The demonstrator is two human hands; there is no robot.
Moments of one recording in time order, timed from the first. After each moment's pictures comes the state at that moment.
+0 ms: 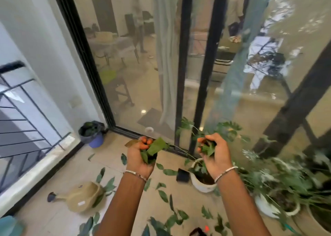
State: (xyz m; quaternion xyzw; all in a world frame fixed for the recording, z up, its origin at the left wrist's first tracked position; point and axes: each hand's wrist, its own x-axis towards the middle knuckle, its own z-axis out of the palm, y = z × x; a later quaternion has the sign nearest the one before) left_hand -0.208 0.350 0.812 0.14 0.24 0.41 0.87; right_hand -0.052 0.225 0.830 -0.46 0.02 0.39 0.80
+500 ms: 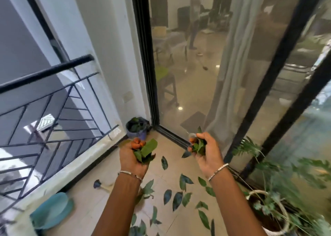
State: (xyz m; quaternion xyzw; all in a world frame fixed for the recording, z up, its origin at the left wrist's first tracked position) left_hand -0.362 0.599 0.810 0.09 0.33 0.54 0.77; right_hand -0.179 0.537 0.810 -0.44 -0.04 0.54 0.71
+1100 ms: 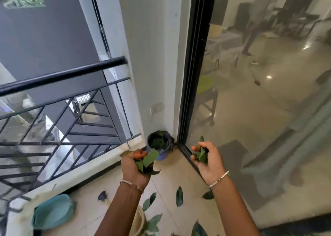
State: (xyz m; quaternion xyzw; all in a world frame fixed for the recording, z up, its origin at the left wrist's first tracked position) left_hand -0.353 0.905 0.765 -0.05 0.35 0.63 0.69; right_hand -0.152 0.909 0.781 -0.49 -0.08 0.63 0.60
